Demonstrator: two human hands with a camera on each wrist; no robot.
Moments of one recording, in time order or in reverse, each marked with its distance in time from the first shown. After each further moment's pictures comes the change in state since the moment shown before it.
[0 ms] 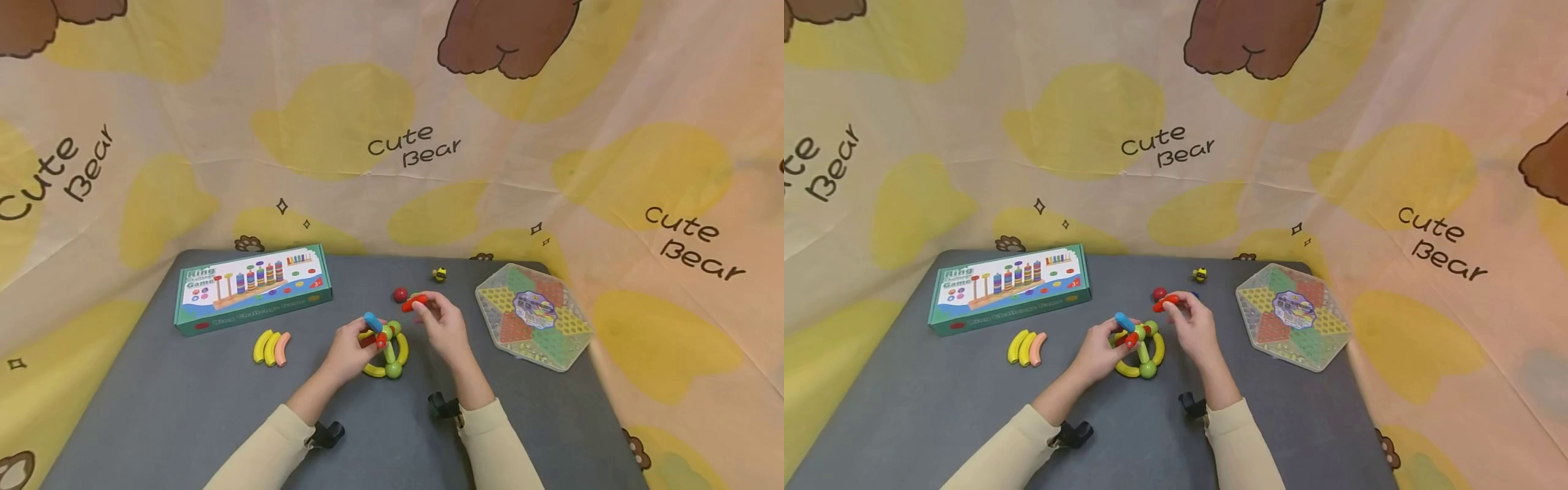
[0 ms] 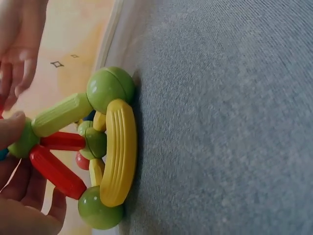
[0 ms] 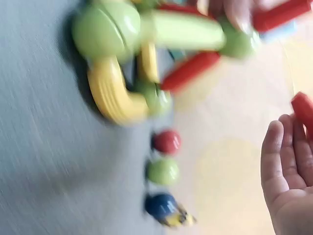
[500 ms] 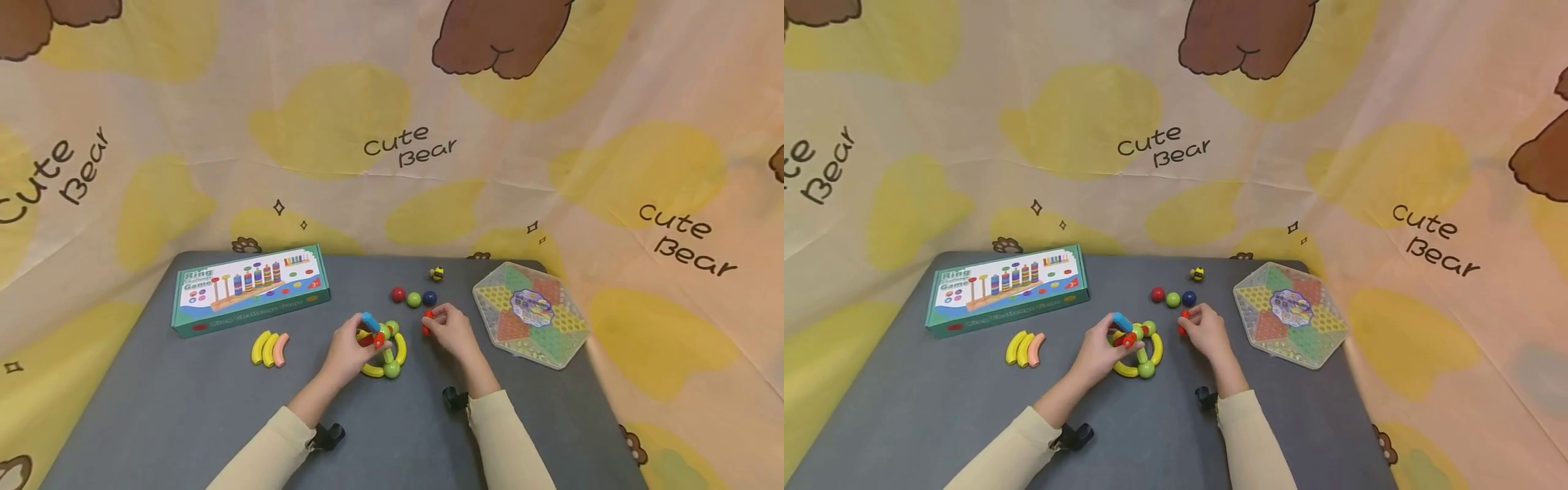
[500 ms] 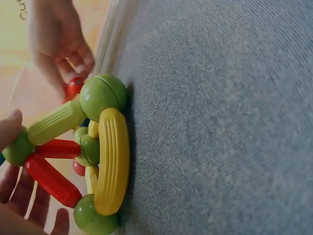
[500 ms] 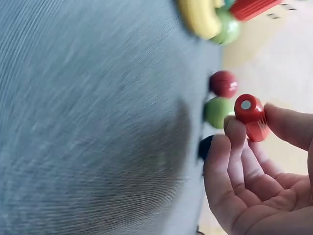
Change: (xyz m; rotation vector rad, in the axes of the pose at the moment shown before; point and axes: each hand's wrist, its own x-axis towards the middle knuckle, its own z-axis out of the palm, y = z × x) left_hand -0.001 -0.005 0.005 0.024 0.060 -0.061; right_hand 0.007 0.046 -0.023 -0.344 0.006 0.394
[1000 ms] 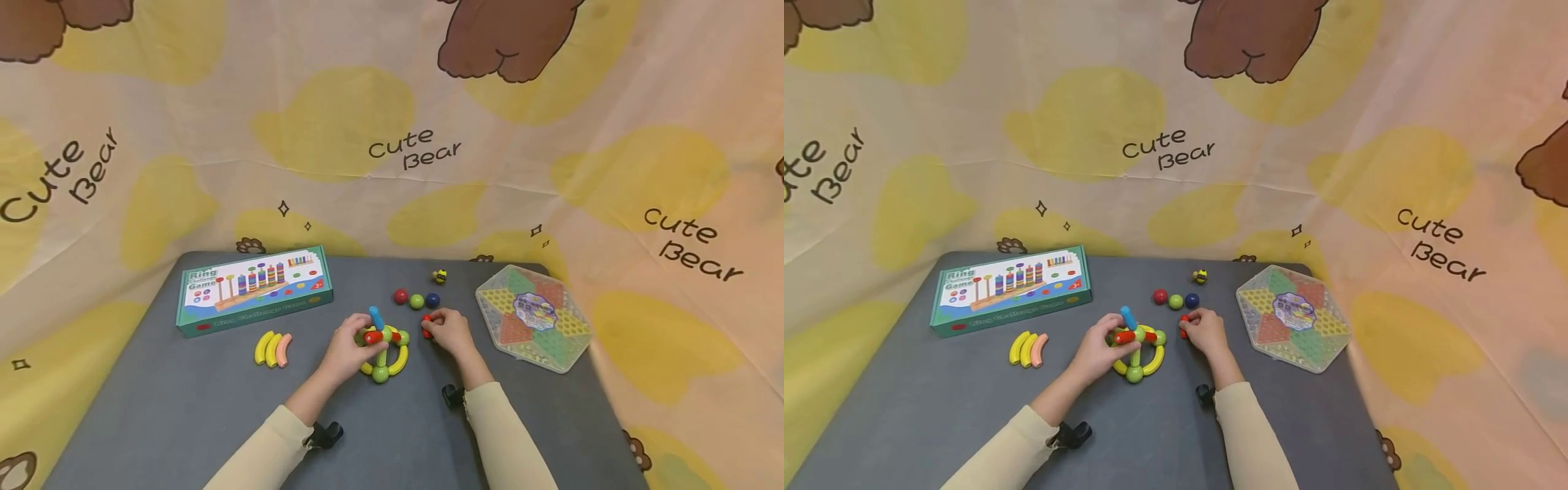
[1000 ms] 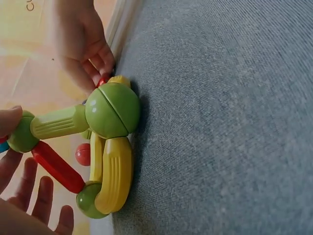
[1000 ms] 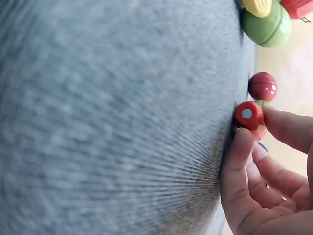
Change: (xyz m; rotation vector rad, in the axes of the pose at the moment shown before) left_hand 0.001 0.002 -0.011 0.036 -0.043 -0.028; right_hand 0.020 0.012 0.016 -0.077 -0.016 0.033
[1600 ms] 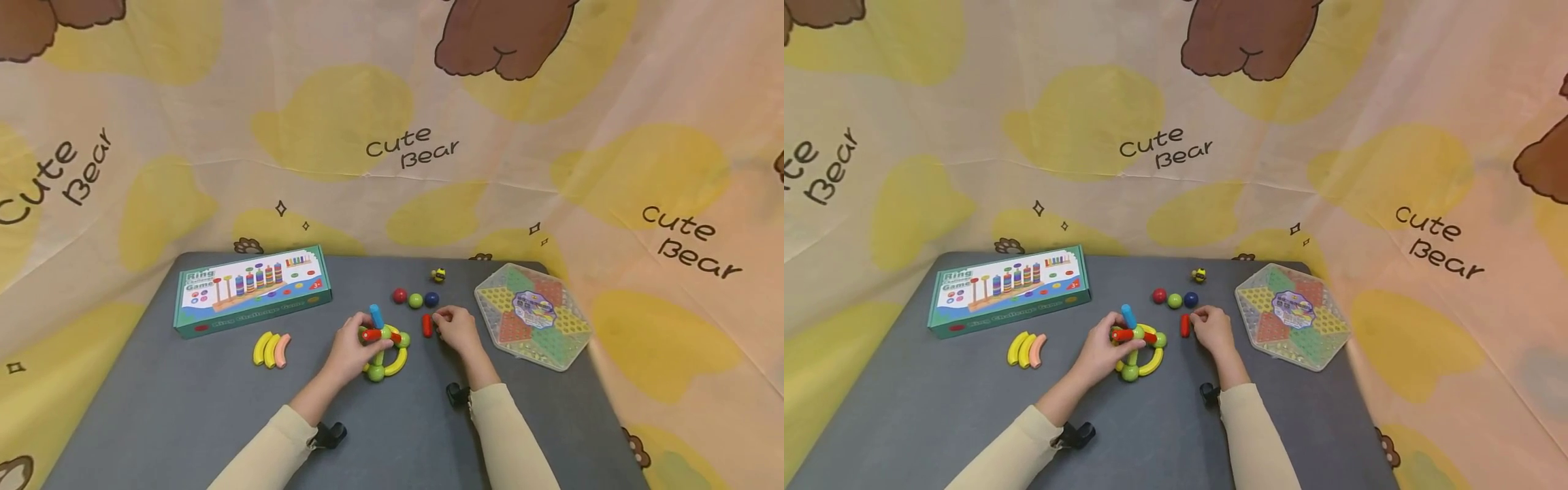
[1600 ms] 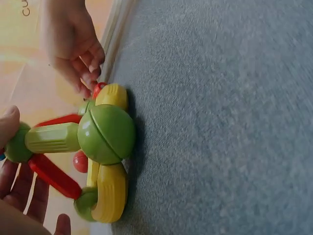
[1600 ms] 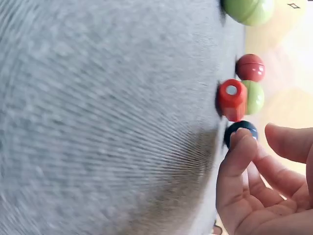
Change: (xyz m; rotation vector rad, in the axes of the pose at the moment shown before) left_hand 0.002 0.002 0.010 0.025 0.053 -0.041; right_hand 0.002 0.007 -0.012 0.049 0.041 -0.012
